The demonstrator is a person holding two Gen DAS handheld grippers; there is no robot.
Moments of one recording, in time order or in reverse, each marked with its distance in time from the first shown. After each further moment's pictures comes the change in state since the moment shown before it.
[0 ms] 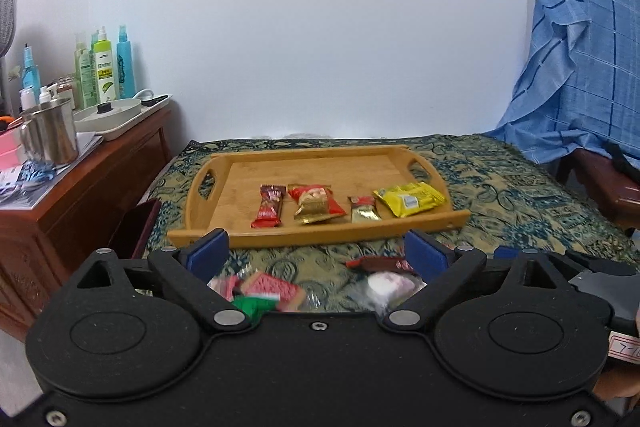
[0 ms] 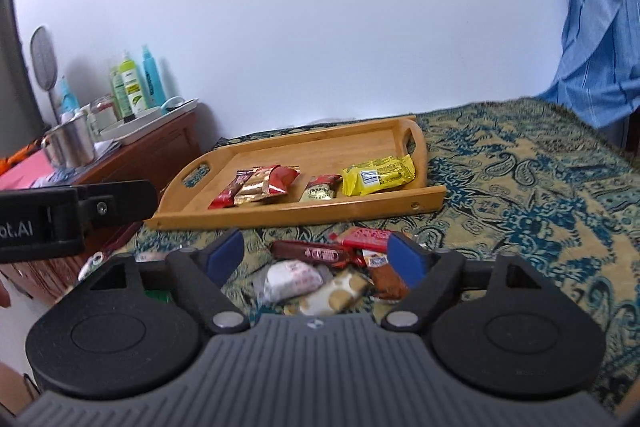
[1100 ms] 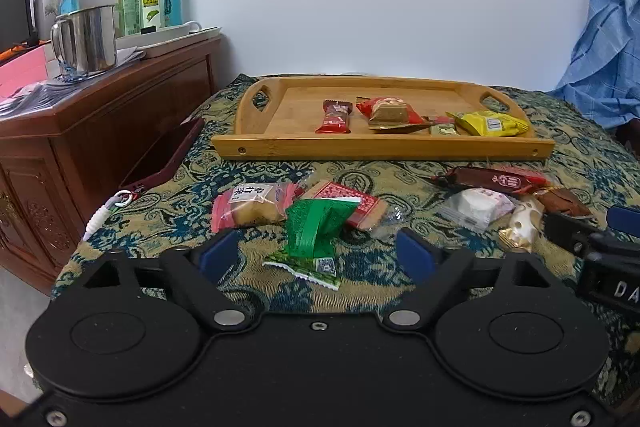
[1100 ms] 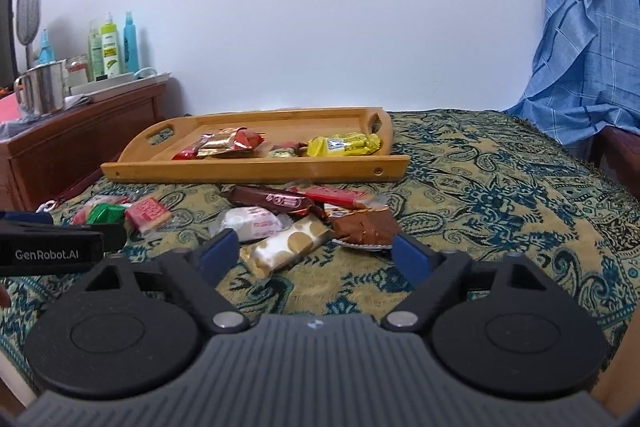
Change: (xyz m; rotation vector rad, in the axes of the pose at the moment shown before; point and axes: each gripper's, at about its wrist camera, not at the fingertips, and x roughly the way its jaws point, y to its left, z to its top) left arm 0.061 0.040 -0.073 -0.061 0.106 0.127; right arm 0.002 0.006 -0.047 -0.097 -0.026 -0.146
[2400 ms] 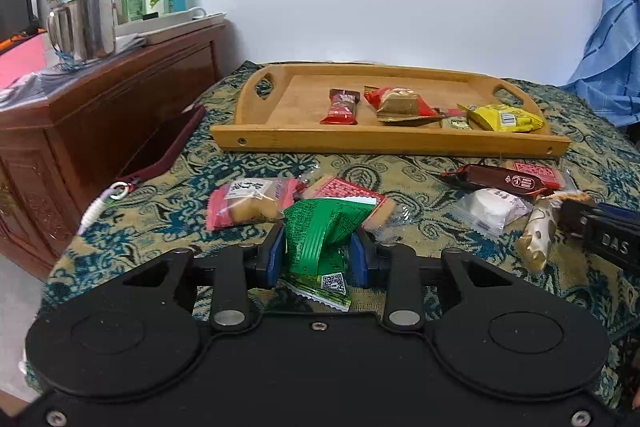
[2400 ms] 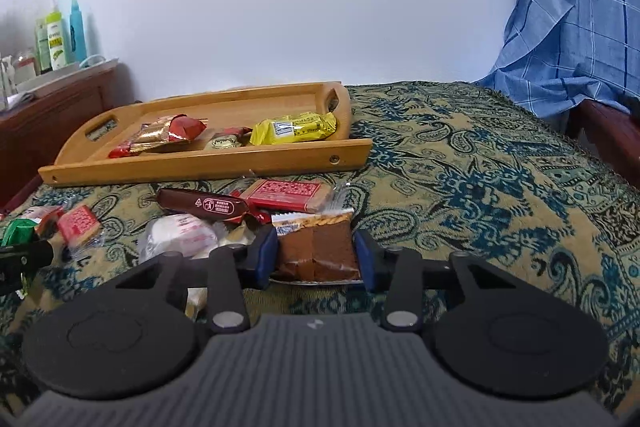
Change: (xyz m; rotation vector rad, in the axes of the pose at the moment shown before) left arm 0.012 -0.004 0.006 -0.013 0.040 0.029; right arm 0.043 -0.019 0.010 0.049 0.081 -0.110
